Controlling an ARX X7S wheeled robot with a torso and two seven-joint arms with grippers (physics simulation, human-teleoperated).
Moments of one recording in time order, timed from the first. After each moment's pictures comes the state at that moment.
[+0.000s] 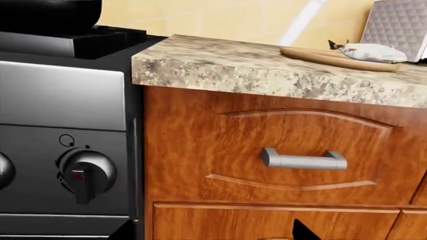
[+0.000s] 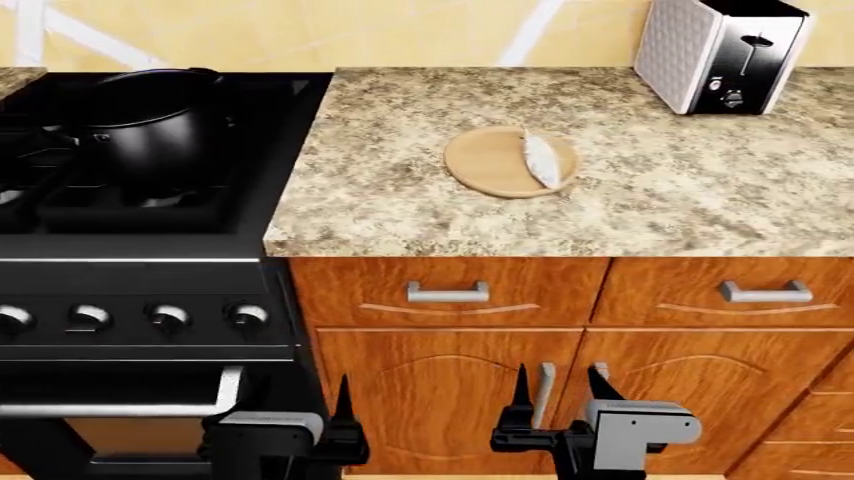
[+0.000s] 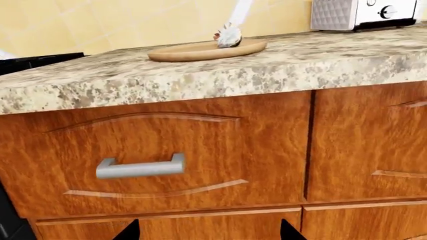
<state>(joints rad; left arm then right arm) 0.03 -0.11 0.12 -0.02 -0.21 0.03 -0.03 0.00 0.11 -0.12 0.02 0.20 0.00 0.10</state>
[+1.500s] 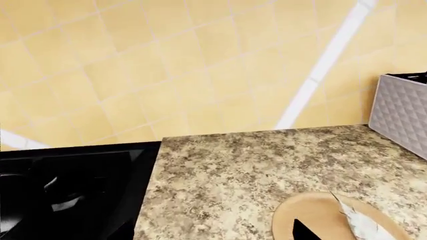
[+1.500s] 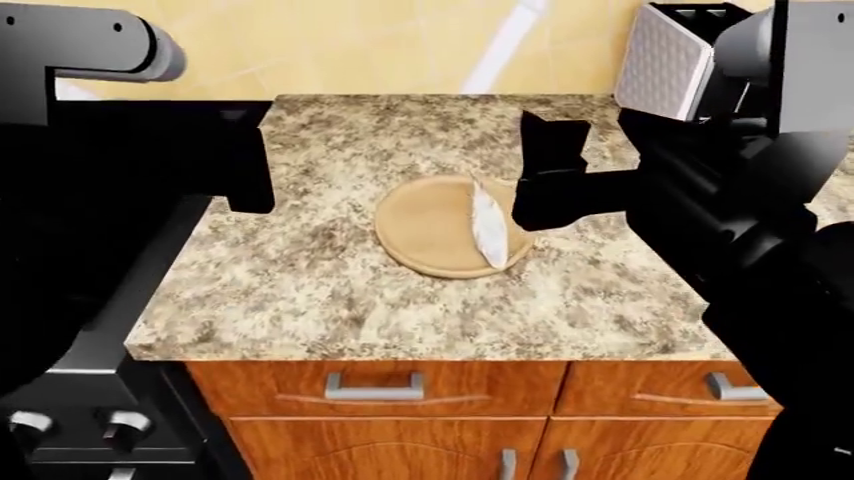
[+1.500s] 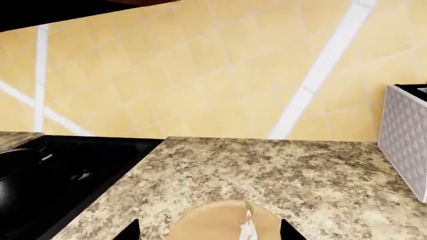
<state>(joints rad) -1.09 -0.52 -0.06 0.43 -1.70 -1.45 -1.14 1.08 0.37 0.09 -0.45 1.91 1.39 1.24</state>
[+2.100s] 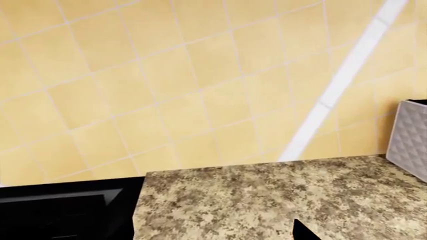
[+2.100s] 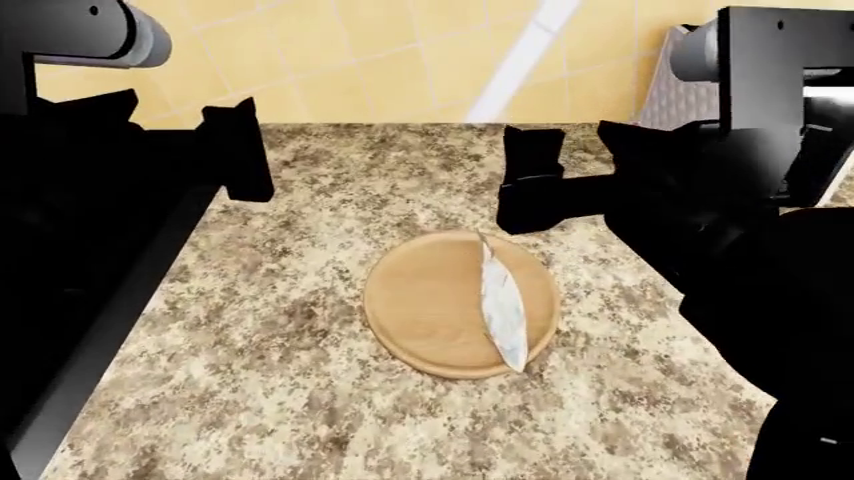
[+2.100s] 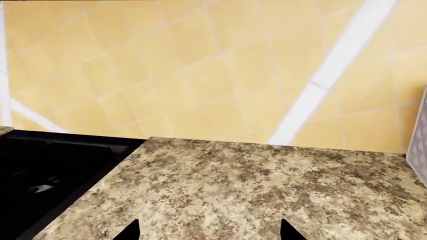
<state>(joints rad) -1.09 -0.54 -0.06 0.45 -1.64 -1.39 -1.03 1.09 0.37 0.03 -0.40 1.88 1.38 1.20</state>
